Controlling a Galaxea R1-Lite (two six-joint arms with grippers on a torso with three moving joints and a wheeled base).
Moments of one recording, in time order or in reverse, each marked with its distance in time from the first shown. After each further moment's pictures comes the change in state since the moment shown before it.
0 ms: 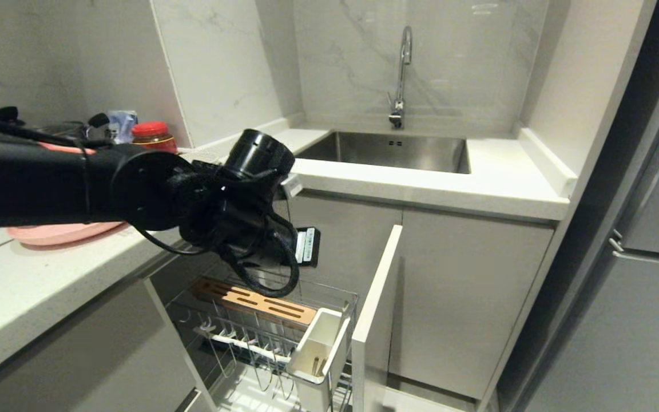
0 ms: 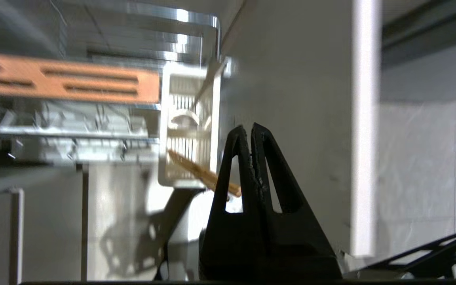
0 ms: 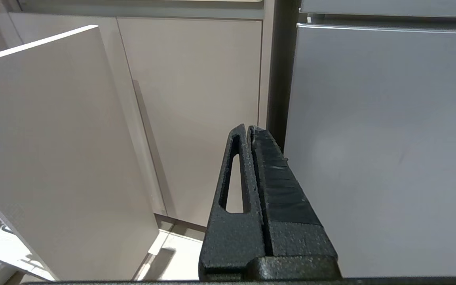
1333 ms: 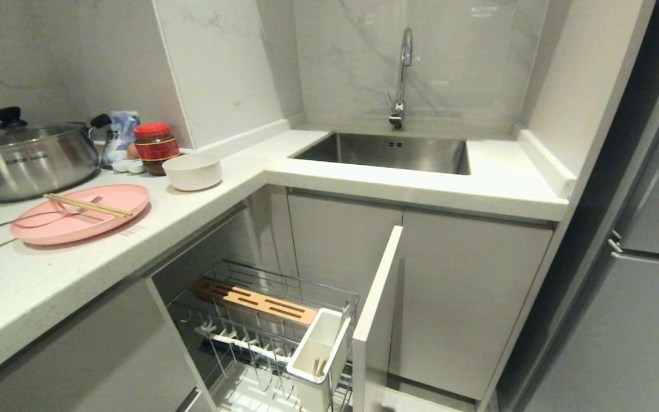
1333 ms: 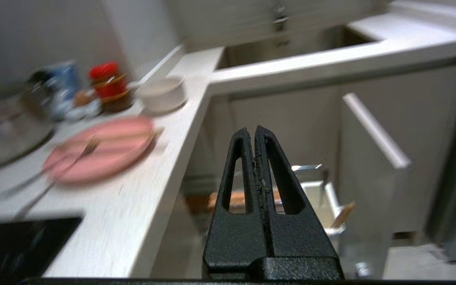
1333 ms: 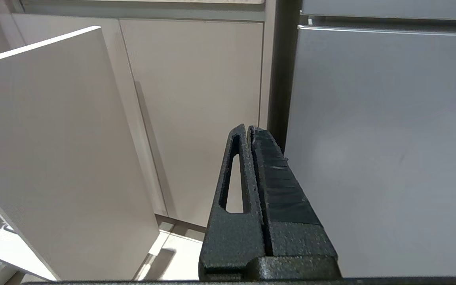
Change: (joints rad) left arm 0.618 -1.378 0.620 -0.151 -0.316 0.545; right arm 0.000 0.000 0.000 0.000 0.000 0.000
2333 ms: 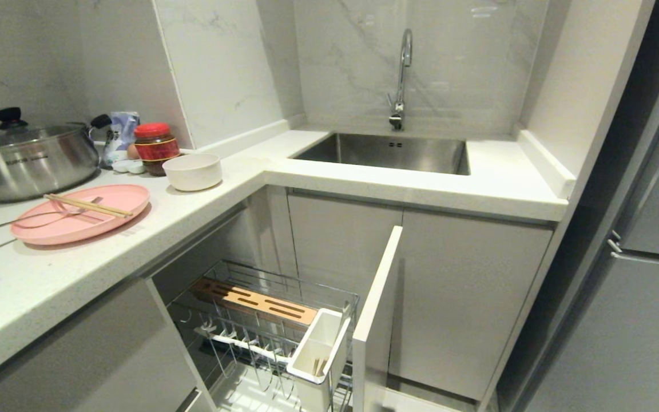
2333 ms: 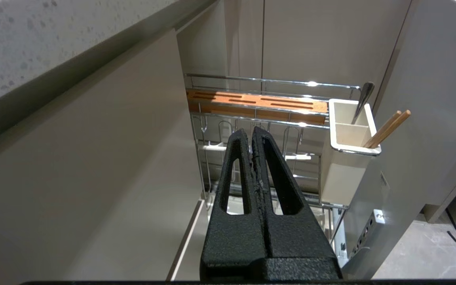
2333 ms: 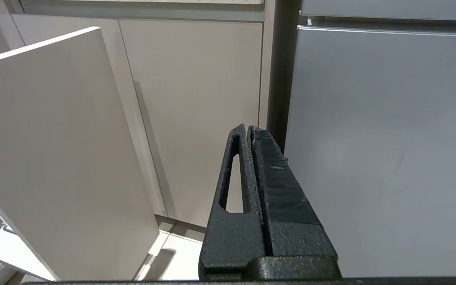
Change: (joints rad) left arm -0.023 -0.461 0.829 -0.253 0.229 -0.141; right arm 0.000 0.000 0.000 0.000 0.000 0.000
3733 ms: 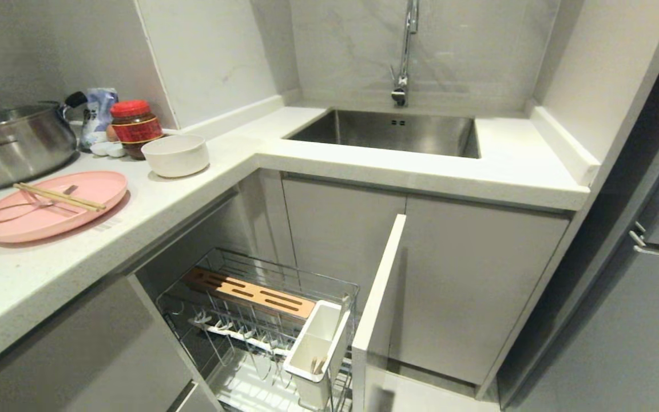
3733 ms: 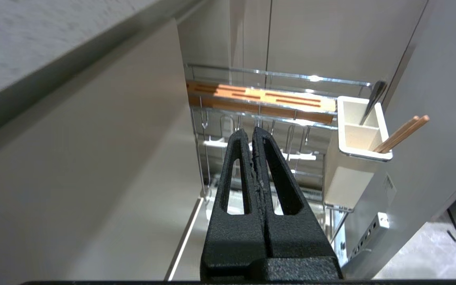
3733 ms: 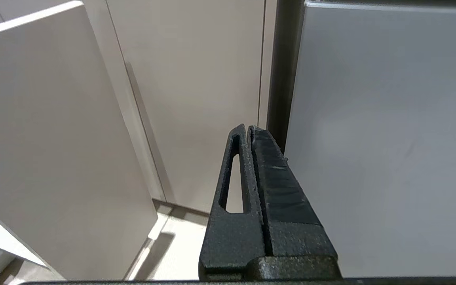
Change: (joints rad) left arm 0.000 -0.001 0.008 -0.041 0.016 -0.021; right arm 0.000 0.000 0.000 0.000 0.000 0.000
